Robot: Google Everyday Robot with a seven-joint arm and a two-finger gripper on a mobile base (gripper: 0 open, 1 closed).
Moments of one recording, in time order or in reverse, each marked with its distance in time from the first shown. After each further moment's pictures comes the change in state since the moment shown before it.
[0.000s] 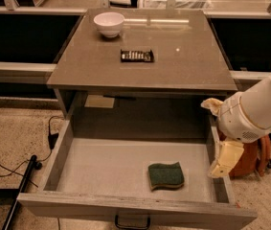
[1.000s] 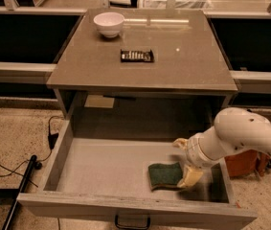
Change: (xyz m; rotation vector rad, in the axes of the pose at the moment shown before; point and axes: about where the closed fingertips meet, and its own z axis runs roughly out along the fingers) arm 0.043 0.006 0.186 -0.079 -0.055 -0.093
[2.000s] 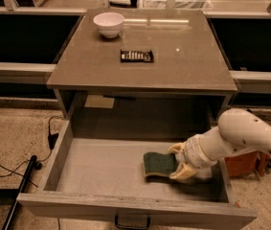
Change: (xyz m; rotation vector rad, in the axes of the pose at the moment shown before) arm -0.012 0.001 0.015 -0.033 -0.154 -0.004
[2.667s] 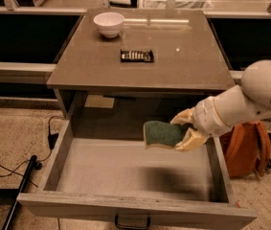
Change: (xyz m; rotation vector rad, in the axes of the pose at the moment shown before) arm -0.075 -0.037 -0.108 0.067 -0.057 -0.043
